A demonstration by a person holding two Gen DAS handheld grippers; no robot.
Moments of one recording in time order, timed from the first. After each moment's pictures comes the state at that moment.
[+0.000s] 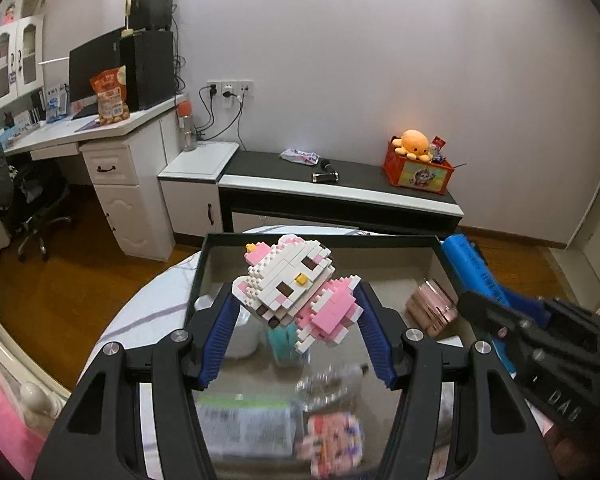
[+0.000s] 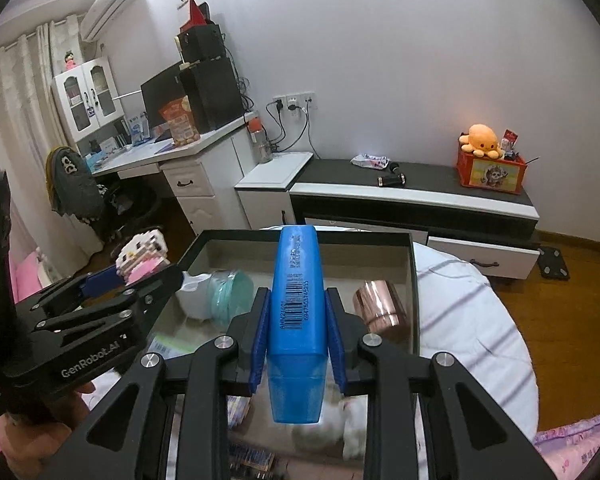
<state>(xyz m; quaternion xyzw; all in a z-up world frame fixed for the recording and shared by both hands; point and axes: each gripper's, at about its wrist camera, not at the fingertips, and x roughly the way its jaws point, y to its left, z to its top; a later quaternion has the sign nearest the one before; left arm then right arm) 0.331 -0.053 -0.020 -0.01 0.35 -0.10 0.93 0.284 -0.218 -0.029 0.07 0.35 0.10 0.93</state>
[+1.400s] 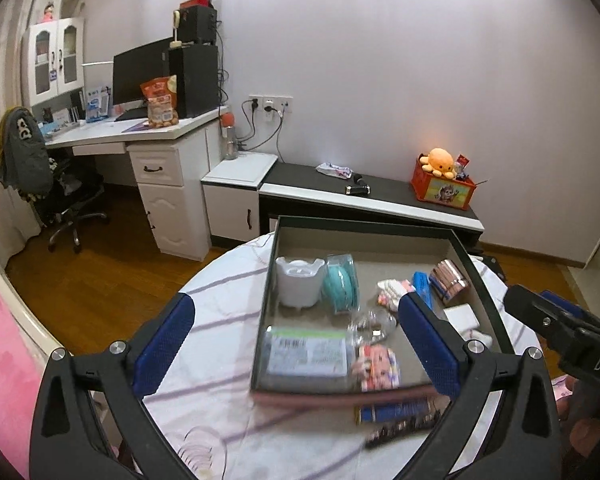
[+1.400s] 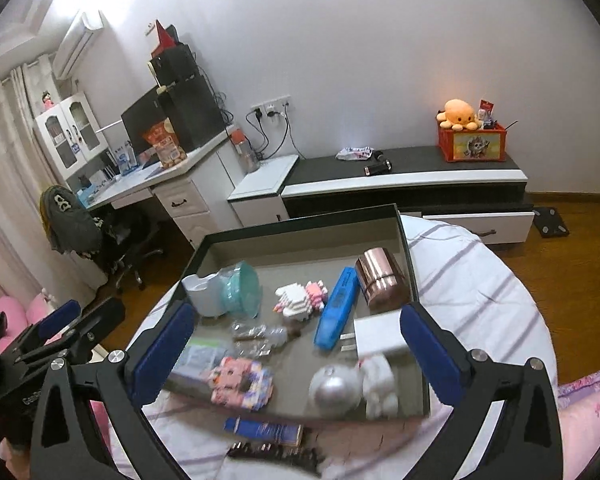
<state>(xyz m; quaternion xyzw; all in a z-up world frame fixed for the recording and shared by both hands) 0.230 0.008 0.003 -0.02 0.31 -0.04 0.95 0.220 -0.223 -0.019 0.14 0.33 0.07 0.93</state>
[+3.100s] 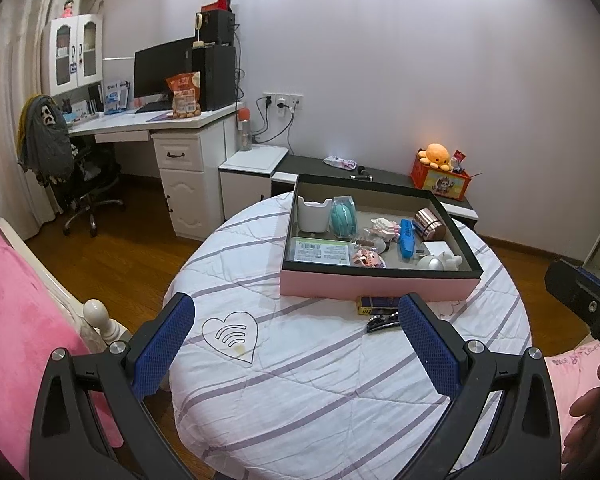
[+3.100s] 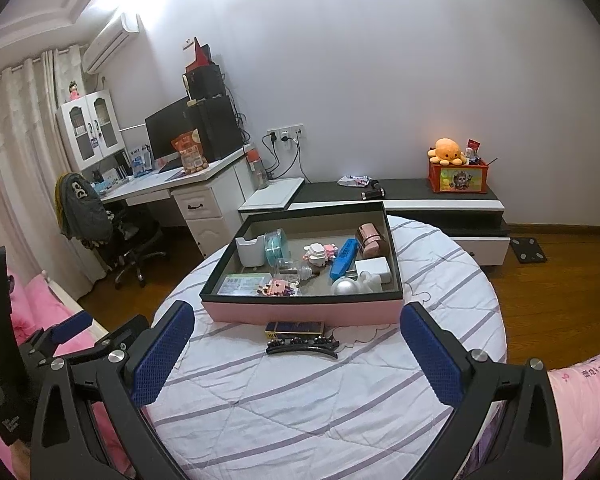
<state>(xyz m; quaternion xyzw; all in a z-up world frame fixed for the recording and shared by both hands) 0.094 0.027 0.003 -0.03 0.32 -0.02 0.95 0.068 -0.195 0.012 0.09 0.28 0.06 0.95</state>
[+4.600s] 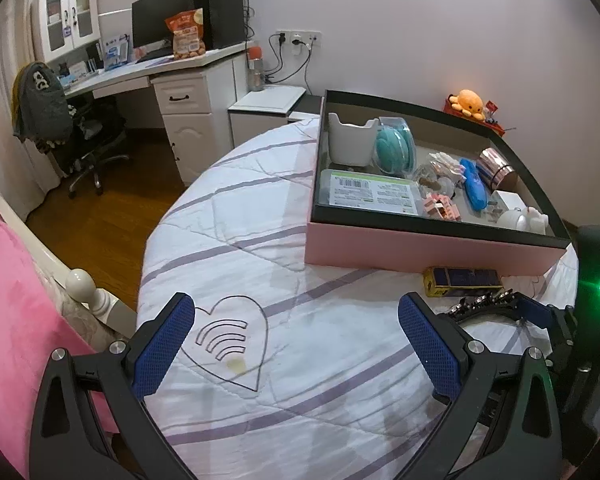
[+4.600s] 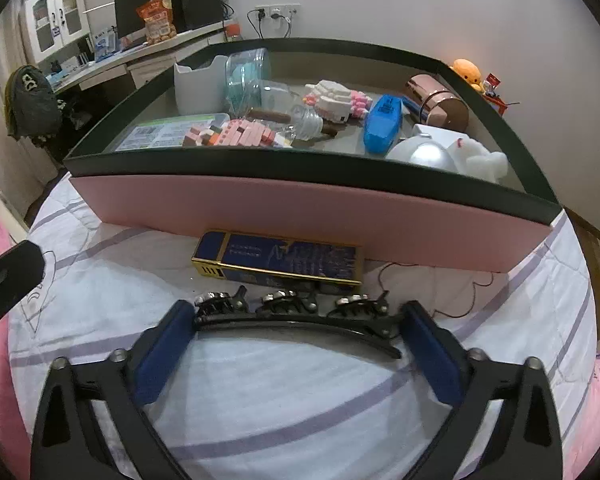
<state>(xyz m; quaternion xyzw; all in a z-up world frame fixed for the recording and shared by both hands) 0.185 0.032 -0.093 -0.01 0.41 0.00 0.91 0.188 -0.135 -0.147 0.00 0.46 0.04 0.89</state>
